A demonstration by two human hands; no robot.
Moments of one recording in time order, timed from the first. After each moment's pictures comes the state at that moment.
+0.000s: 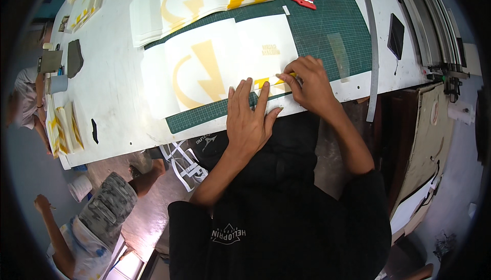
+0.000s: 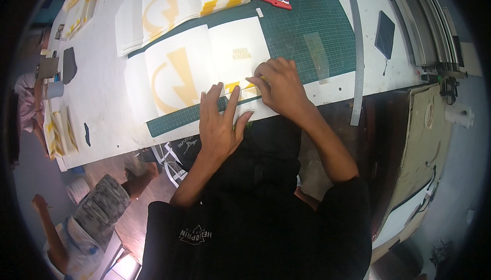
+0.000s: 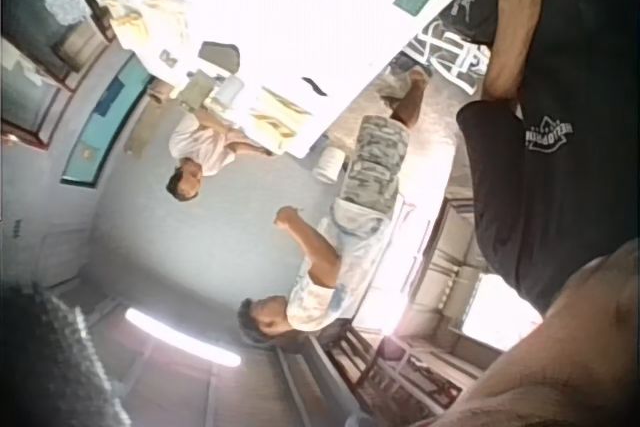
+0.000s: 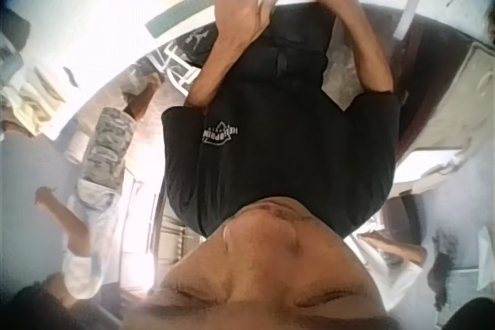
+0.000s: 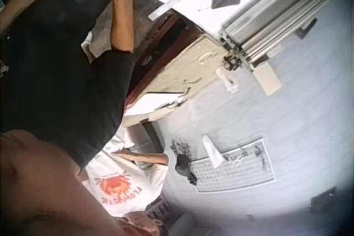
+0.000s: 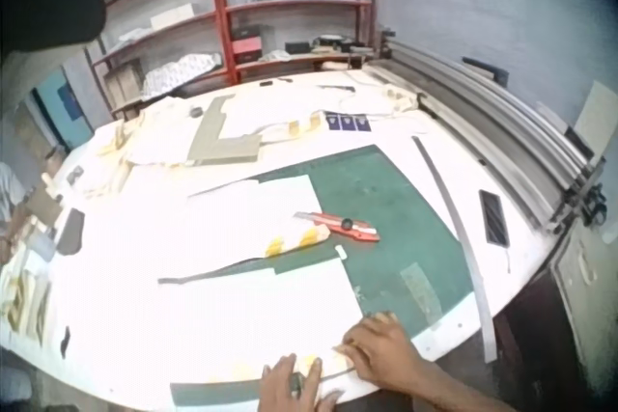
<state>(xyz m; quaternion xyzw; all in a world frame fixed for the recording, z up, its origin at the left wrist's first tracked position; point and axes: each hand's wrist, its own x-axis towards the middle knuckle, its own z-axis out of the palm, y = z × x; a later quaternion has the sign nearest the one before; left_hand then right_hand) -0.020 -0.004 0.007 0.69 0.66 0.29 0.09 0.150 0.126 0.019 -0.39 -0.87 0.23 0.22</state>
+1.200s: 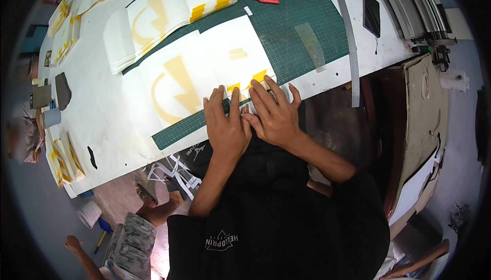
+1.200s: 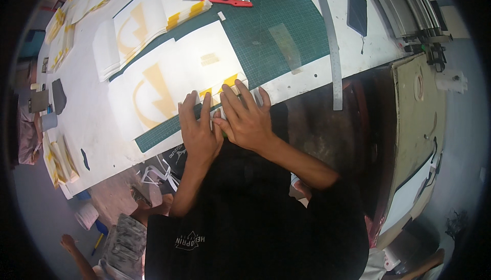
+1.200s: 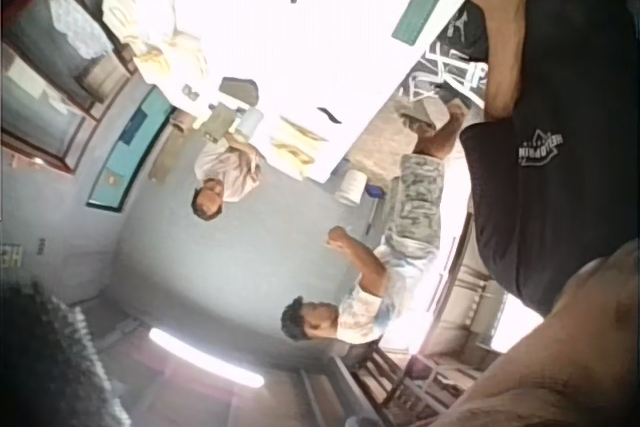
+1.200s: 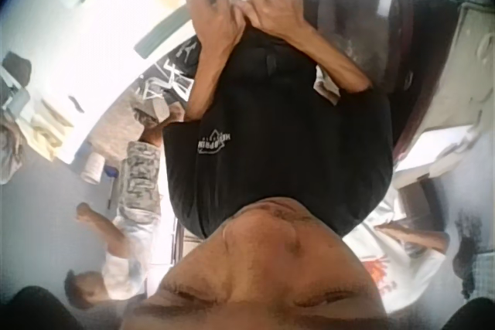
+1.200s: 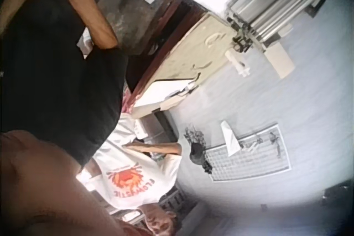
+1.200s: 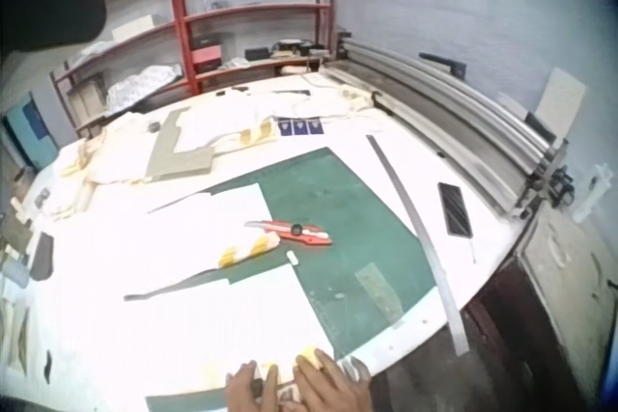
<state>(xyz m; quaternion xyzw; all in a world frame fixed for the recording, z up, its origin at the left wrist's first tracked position) -0.017 -0.001 0.003 0.70 0.66 0.27 0.05 0.140 0.035 -0.005 -0.44 -0.87 0.02 0.23</state>
